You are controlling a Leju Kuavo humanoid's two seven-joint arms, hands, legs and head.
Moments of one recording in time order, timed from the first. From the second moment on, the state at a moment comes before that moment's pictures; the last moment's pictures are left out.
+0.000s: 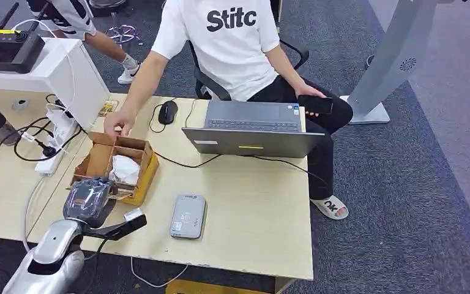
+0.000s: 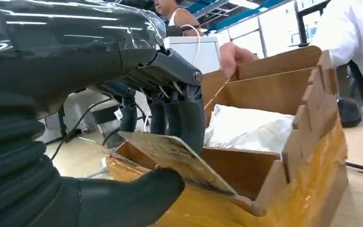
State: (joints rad) left arm -0.16 0.30 -0.24 -1.07 -1.26 0.17 -0.11; right arm 0.02 -0.03 -1.00 -0.23 1.57 -0.09 -0.06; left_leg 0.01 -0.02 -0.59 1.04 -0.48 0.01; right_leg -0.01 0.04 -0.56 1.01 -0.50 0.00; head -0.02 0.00
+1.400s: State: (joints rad) left arm -0.12 0.67 0.02 -1.45 -1.13 0.08 -0.11; right arm 0.04 -0.03 -1.02 -0.23 1.57 -0.09 -0.08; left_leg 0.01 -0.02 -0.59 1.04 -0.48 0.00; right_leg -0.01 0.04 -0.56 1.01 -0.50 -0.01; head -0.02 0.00
